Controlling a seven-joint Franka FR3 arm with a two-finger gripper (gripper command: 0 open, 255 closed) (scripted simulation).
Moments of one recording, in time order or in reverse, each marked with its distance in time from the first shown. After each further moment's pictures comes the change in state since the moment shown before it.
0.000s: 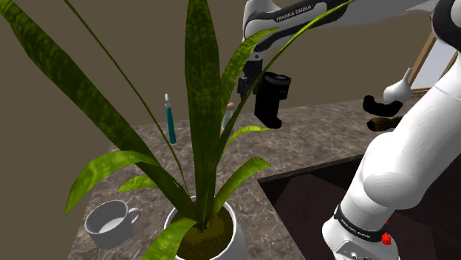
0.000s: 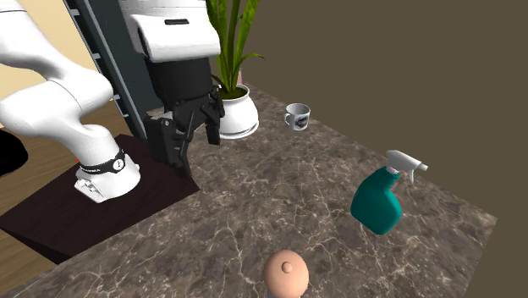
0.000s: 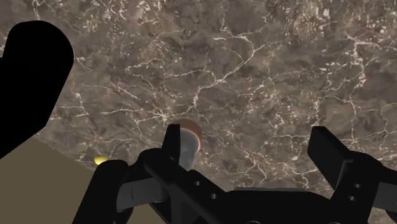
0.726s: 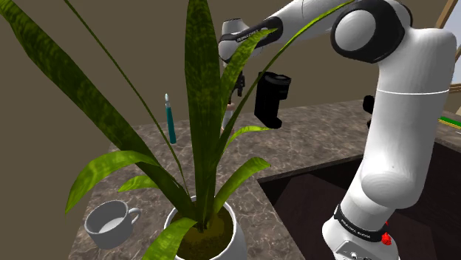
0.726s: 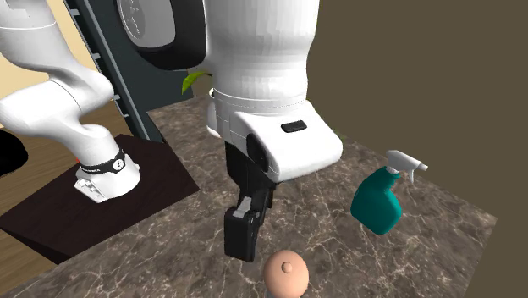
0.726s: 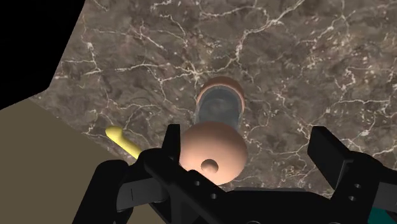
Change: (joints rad) arm -0.034 0.449 -0.036 0.391 0.023 0.031 -0.080
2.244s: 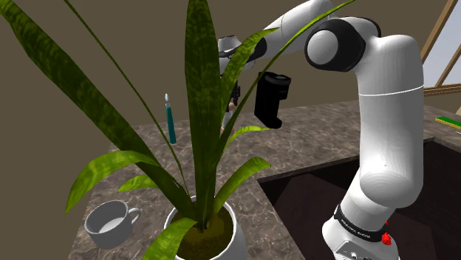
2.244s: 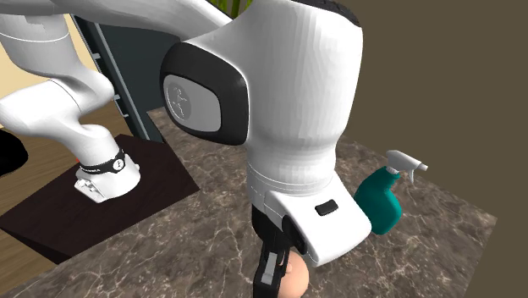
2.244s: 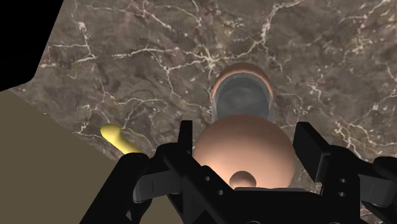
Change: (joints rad) arm -0.027 0.179 -0.005 0.101 0.015 0.072 -0.025
